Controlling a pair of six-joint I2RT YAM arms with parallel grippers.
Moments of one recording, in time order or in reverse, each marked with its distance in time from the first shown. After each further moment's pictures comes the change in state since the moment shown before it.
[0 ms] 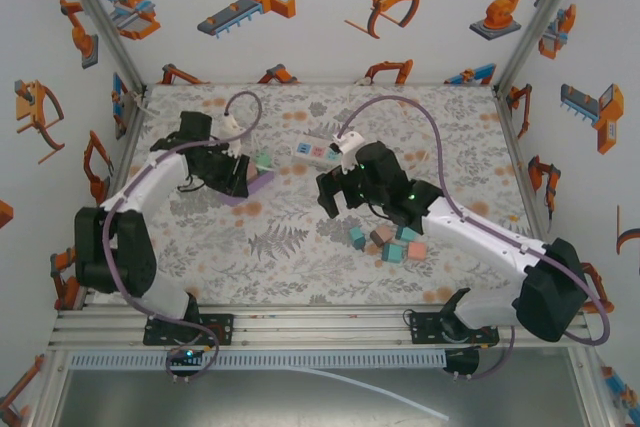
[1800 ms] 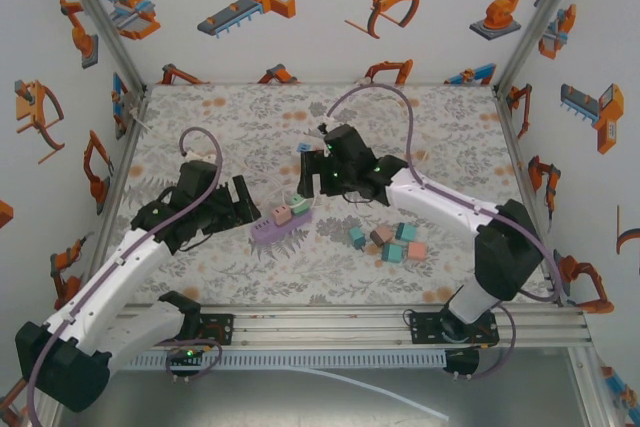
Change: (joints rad) left arm -0.304 -0.592 -0.311 -0.019 -0.456 -1.019; right arm 0.011 0.316 0.283 -0.158 -0.019 0.409
